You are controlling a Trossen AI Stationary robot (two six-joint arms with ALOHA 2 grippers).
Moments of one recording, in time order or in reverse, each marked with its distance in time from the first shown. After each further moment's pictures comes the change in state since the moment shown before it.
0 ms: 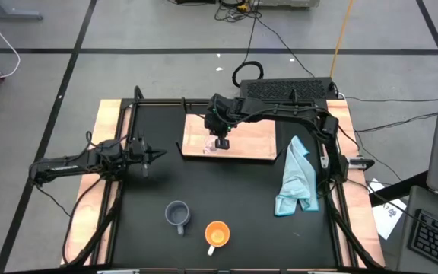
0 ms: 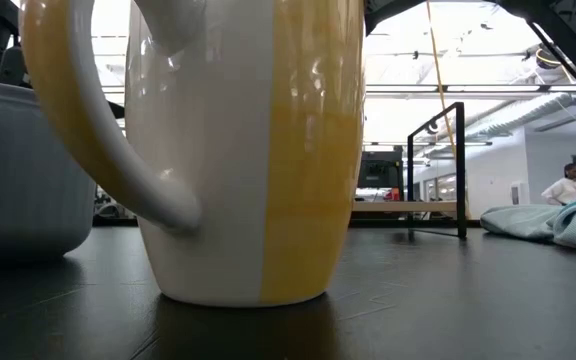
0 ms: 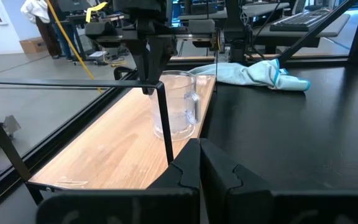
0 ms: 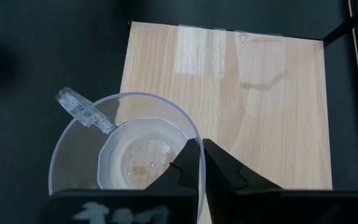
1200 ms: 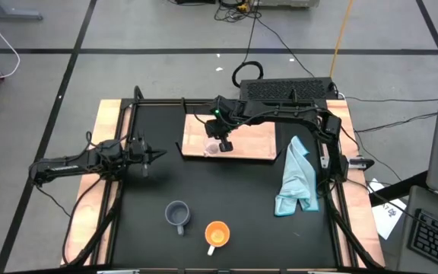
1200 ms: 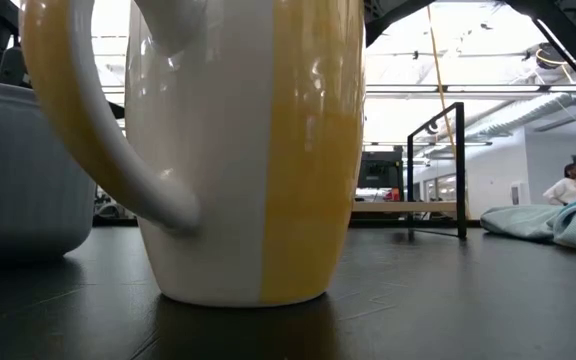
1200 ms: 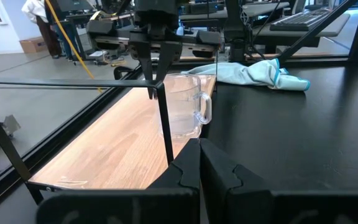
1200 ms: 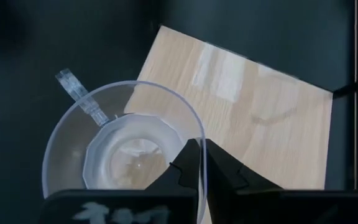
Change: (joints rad) left arm 0.000 0.000 0.000 -0.001 0.000 0.000; right arm -0.001 -0.016 -0.109 0.089 -0.013 -0.291
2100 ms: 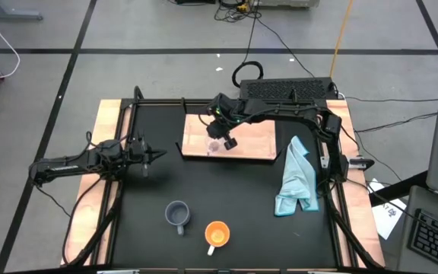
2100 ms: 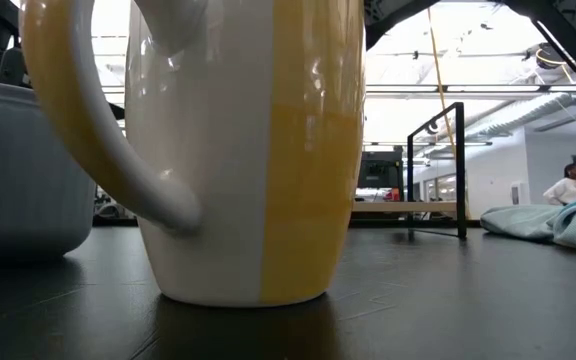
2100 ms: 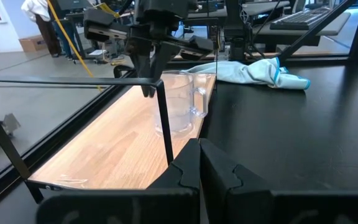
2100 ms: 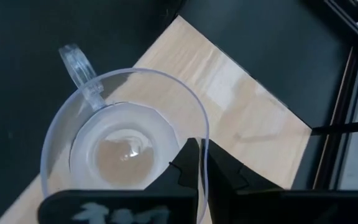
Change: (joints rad) left arm 0.000 0.000 0.000 -0.005 0.000 -0.004; right arm -0.029 0.003 -0.002 0.004 -0.003 -0.334
